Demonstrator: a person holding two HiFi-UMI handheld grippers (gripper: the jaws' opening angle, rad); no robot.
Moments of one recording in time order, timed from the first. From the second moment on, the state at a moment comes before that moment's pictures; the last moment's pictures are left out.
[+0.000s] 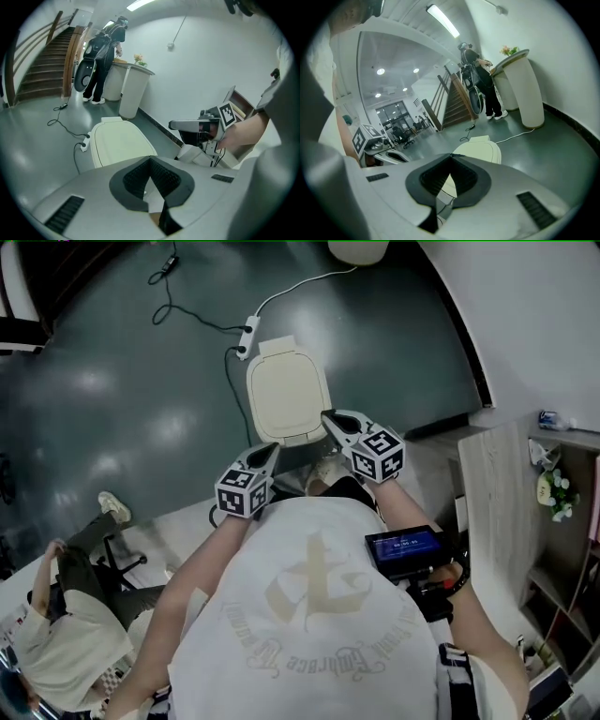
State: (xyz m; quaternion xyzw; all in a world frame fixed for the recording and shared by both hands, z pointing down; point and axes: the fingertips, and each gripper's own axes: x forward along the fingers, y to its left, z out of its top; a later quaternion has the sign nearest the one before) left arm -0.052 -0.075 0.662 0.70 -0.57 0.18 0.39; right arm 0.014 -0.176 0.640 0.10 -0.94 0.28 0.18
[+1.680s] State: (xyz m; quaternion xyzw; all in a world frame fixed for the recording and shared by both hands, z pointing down) left arm -0.020 -0.079 0.790 0.68 -0.48 0.40 0.37; right arm 0.067 -0.163 0.696 0.17 -0.91 0.34 0.18
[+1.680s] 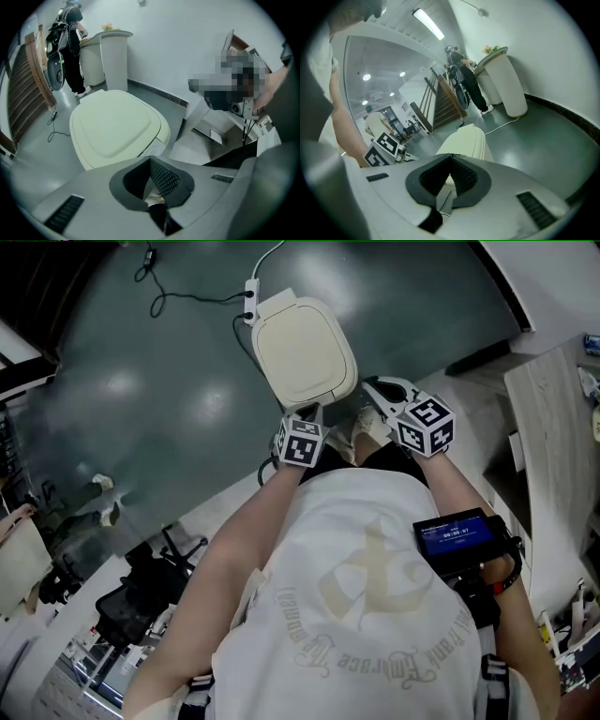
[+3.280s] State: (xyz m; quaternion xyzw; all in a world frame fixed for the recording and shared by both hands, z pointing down) left arm -0.024 -0.077 0.795 0.67 -0.48 0.42 0.40; right arm 0.055 -0.158 0.698 0.16 -0.91 0.31 0.22
